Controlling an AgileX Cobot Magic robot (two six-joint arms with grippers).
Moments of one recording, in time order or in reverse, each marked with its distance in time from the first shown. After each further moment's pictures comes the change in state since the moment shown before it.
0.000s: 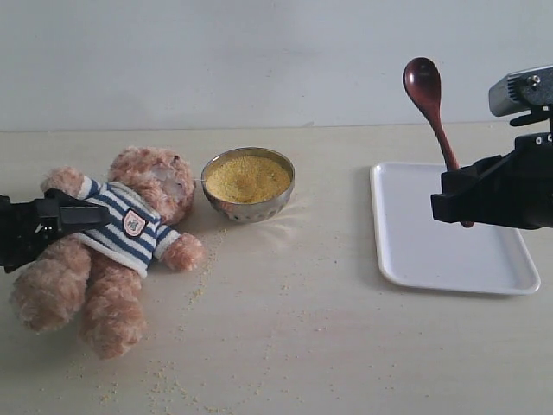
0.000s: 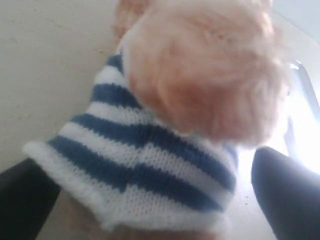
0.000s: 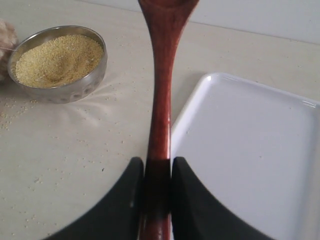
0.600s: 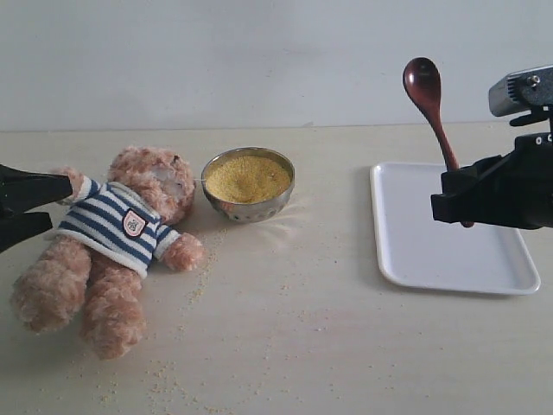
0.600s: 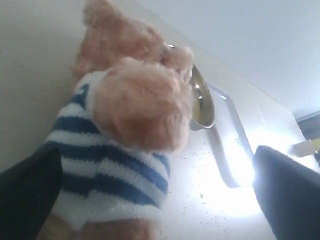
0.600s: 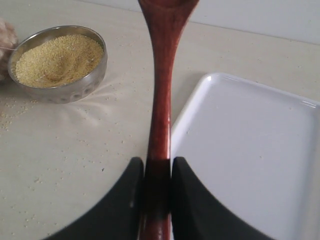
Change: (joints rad) left arm 0.157 0.000 -0.001 0.067 0.304 -0.019; right arm 0.000 0.000 0.000 0.000 -0.001 -0.002
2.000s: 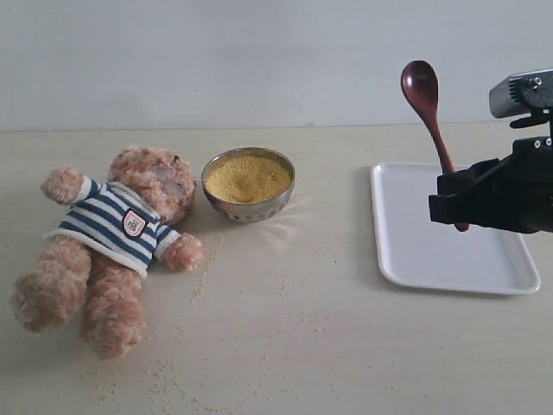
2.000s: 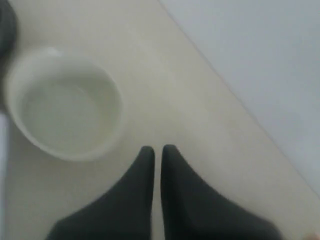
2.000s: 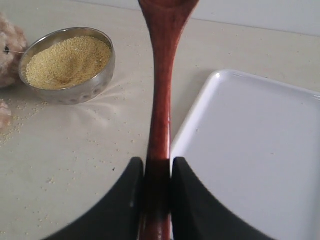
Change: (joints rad) left arm 0.141 -0.649 0.013 0.632 -0.949 -1.193; right arm 0.000 0.000 0.010 0.000 -0.025 0.033
